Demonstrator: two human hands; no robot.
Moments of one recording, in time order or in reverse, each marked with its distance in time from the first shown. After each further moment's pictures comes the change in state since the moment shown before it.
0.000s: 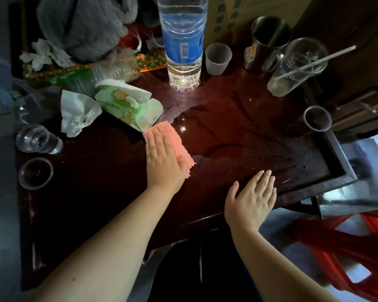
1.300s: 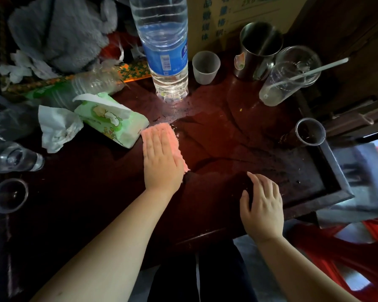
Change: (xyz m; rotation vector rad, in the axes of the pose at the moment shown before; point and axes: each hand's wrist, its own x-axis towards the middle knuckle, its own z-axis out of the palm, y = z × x) left_hand 0.038 0.033 -0.002 -0.036 0.030 -0.014; right_hand 0.060 0.047 -0.028 0.223 -0.020 -0.421
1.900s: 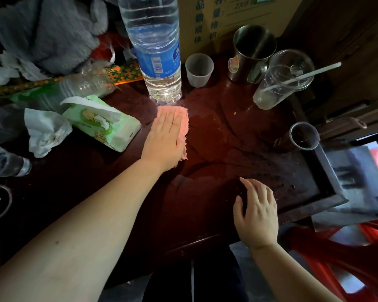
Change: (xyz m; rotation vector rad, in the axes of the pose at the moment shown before) left_hand 0.069 0.006 -0.007 0.099 -0.124 0.399; right_hand 0.000 0.001 -0.001 0.007 -0.007 0.003
